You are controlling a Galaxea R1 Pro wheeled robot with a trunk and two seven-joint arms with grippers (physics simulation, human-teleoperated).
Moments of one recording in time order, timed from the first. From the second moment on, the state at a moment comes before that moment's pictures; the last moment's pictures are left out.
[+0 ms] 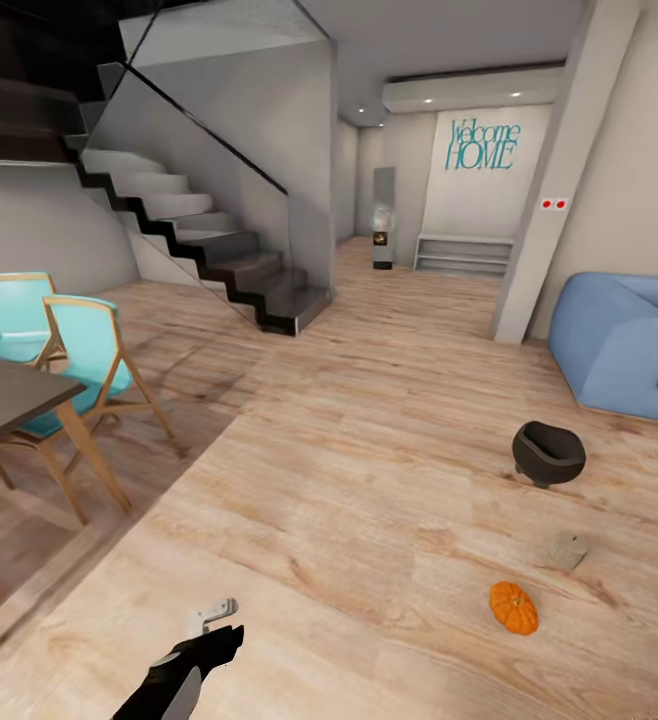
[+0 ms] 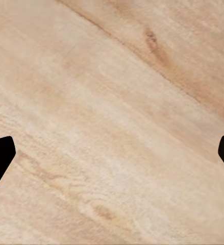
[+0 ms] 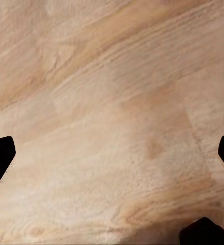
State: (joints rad) left arm -0.39 -0.02 -0.03 -0.55 0.29 0.16 0.10; right arm -0.23 -0.22 -0.25 -0.26 -0.62 0.04 0.35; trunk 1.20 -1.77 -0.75
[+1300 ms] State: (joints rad) left arm -0.39 -0.02 -0.03 -0.55 0.29 0.16 0.10; right arm -0.23 -0.22 -0.25 -0.26 -0.62 0.04 0.35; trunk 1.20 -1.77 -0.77
